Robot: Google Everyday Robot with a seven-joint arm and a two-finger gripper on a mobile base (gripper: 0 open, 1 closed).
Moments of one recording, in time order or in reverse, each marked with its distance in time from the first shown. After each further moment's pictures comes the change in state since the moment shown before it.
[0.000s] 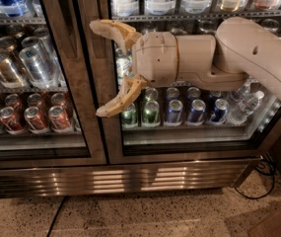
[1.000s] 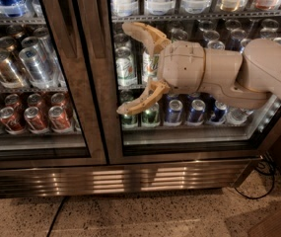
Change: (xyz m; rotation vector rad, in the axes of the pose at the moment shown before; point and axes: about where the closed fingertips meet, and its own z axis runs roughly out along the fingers) arm 0.013 -0.008 -0.049 0.152 -0.019 0.016
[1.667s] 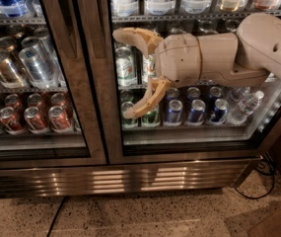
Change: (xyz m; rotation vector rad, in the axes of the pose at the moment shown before) arm 0.009 0.011 0.003 -0.185 0.103 0.044
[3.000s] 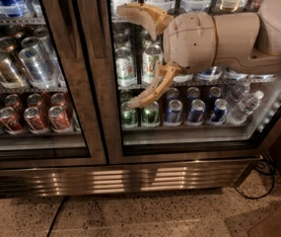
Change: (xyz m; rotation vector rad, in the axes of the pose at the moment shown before) arm -0.044 -0.007 -0.015 0.029 0.005 -0.121
